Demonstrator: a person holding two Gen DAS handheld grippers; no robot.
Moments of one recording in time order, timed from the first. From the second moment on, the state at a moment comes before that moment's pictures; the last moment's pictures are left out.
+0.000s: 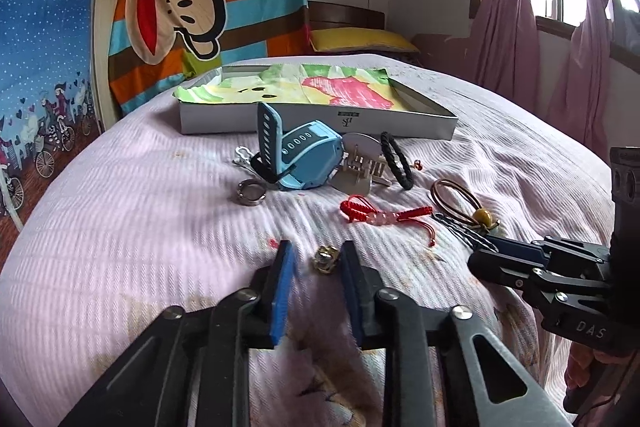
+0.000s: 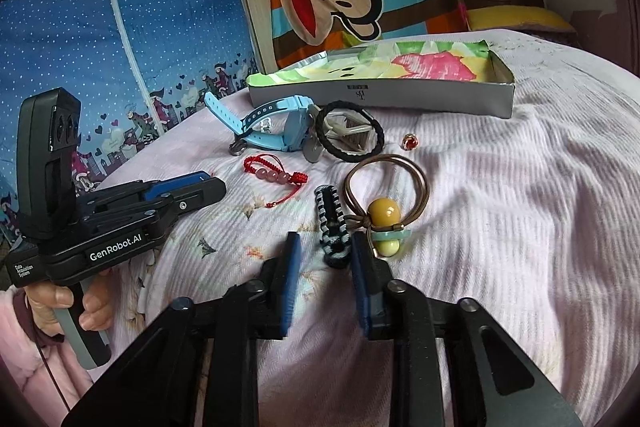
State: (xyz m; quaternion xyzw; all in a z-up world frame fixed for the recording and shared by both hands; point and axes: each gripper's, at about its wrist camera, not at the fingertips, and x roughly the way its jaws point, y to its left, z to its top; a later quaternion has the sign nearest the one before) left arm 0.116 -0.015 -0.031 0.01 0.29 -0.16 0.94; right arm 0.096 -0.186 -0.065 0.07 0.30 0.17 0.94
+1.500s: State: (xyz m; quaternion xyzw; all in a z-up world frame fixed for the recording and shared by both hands) left arm 0.326 0.032 0.050 -0.04 0.32 -0.13 0.94; right arm 0.294 -0.132 0.034 0.04 0.26 0.20 0.94
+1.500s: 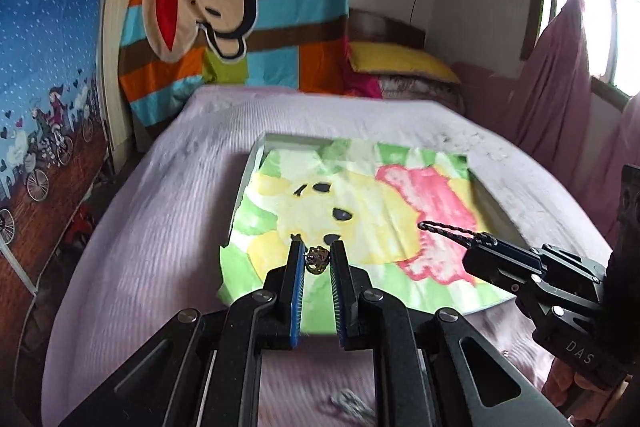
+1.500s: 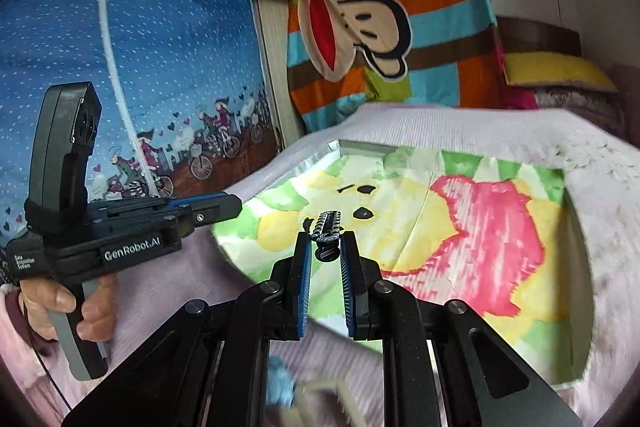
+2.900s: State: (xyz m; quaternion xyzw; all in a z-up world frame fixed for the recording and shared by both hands) left arm 0.239 0.057 0.043 -0.09 0.23 -0.09 0.96; right arm 0.222 -0.170 0.033 0.05 0.18 0.14 0.97
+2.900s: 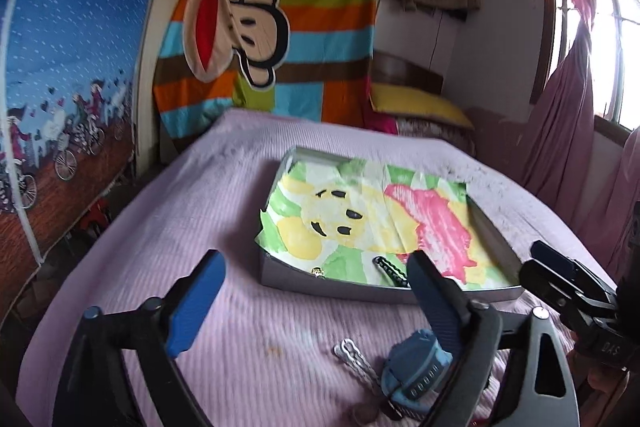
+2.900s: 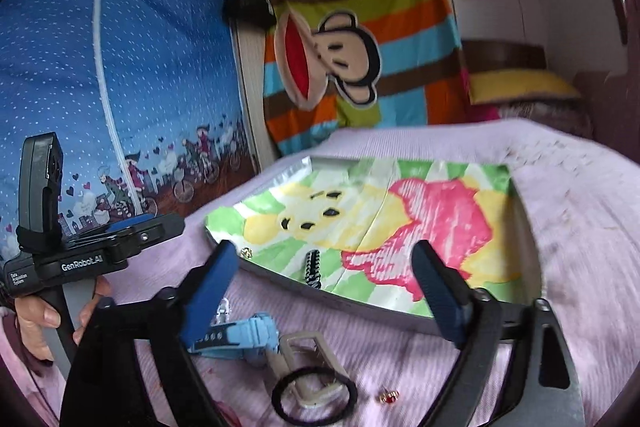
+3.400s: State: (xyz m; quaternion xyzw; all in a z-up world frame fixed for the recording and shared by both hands) left arm 0.160 0.031 0.026 -0.05 0.19 -0.11 0.98; right arm 0.134 -0.198 0.031 0.03 0.12 0.12 0.98
